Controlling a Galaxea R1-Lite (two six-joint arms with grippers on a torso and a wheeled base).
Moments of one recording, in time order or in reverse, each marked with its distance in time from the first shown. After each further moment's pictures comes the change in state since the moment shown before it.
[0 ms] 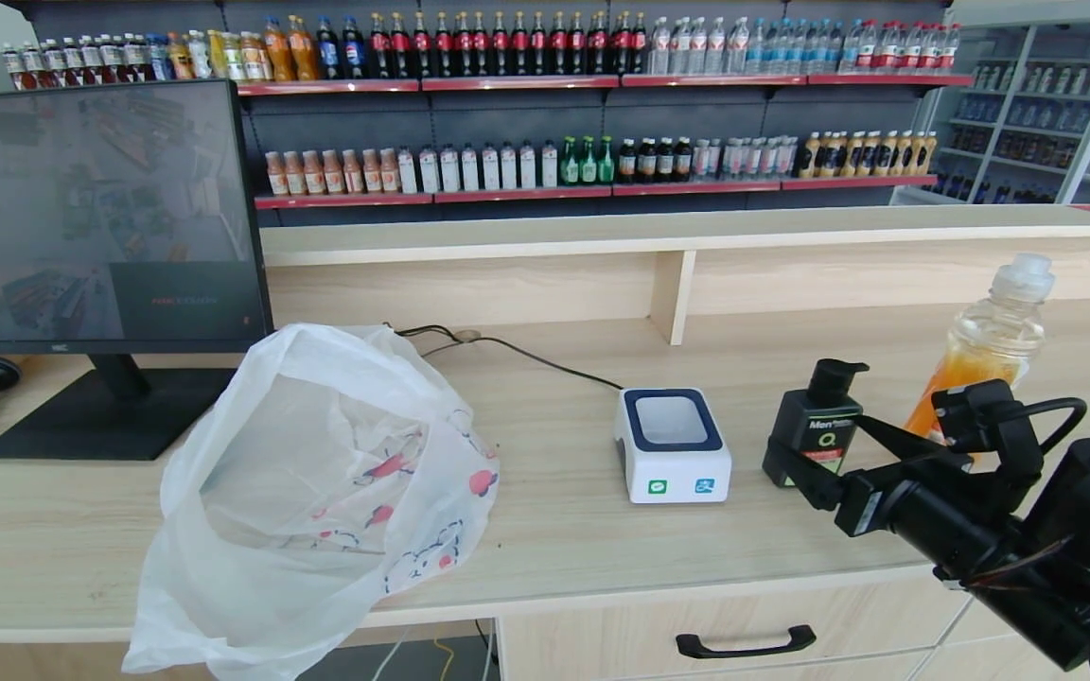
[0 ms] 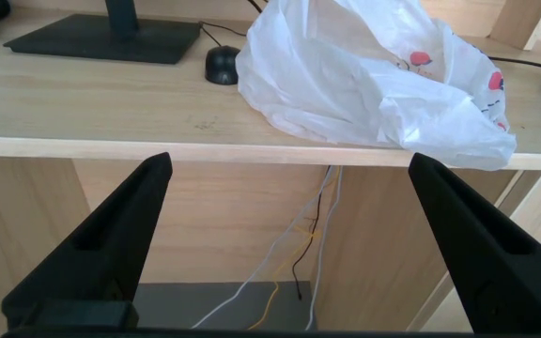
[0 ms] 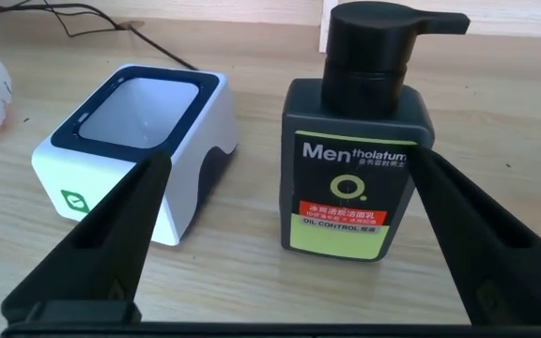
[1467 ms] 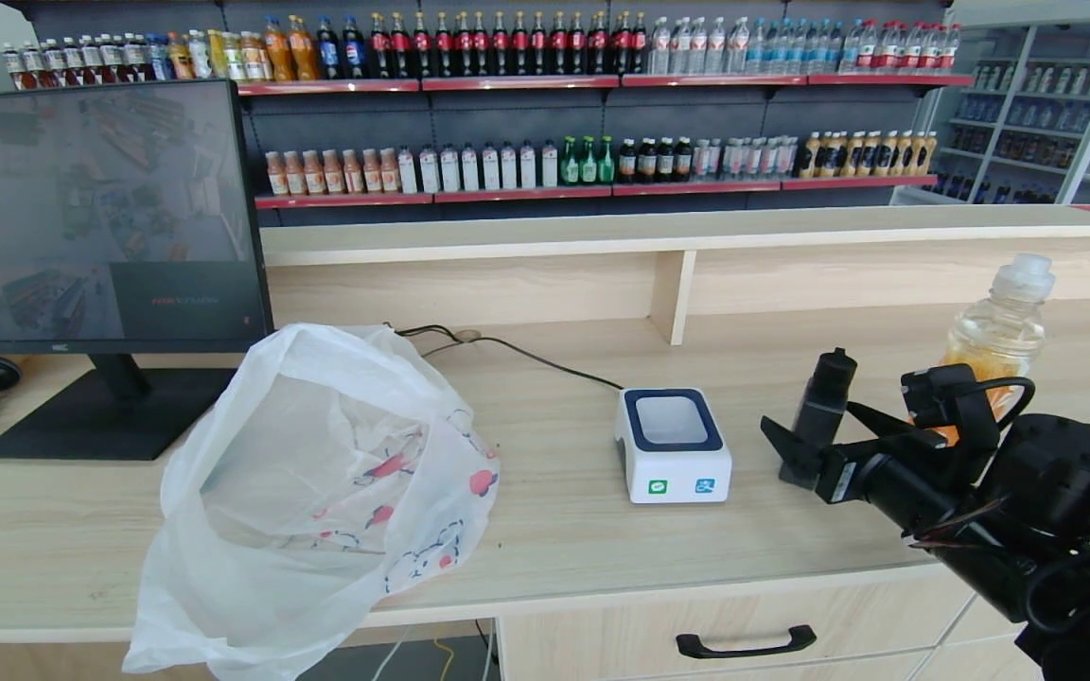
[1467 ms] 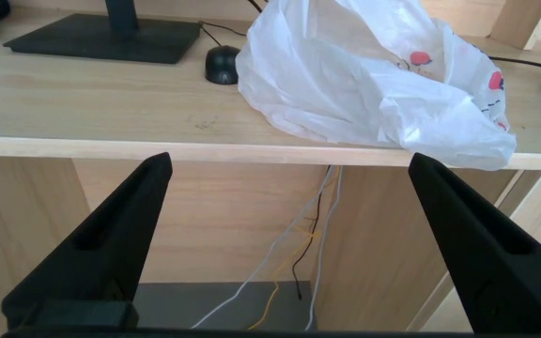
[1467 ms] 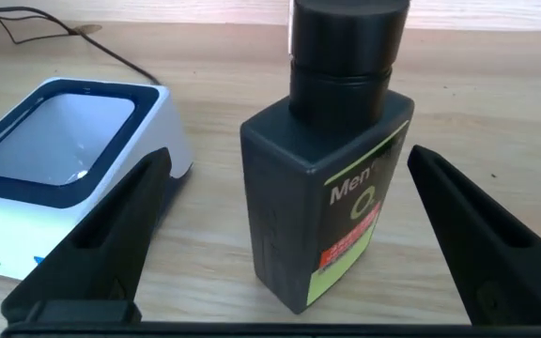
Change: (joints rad) left arm 0.000 0.000 0.000 0.000 0.000 0.000; right arm -0.063 0.117 -0.115 0.000 0.000 0.002
